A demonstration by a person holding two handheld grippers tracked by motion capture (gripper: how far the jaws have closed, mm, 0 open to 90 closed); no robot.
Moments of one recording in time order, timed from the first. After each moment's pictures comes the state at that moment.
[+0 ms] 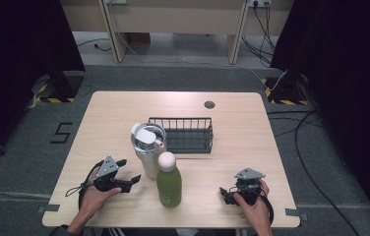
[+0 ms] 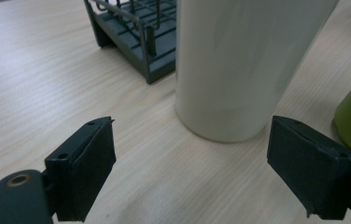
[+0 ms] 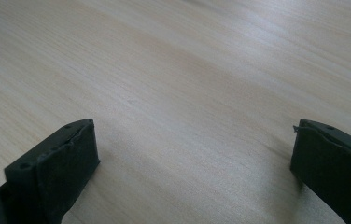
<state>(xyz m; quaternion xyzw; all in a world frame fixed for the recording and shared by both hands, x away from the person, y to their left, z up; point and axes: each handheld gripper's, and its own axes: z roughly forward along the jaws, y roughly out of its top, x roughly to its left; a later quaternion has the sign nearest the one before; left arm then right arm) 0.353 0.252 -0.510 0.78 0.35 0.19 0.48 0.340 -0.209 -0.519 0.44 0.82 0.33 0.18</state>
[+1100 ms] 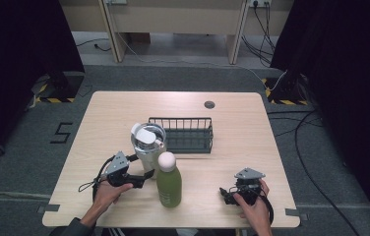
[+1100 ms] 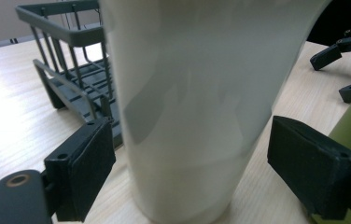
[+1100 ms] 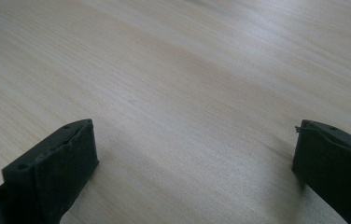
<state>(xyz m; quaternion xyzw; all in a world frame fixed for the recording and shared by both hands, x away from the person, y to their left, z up) 0.368 0.216 -0.504 0.75 0.30 0.18 0.55 0.341 -0.209 -0.519 0.44 0.82 0.33 0.18</state>
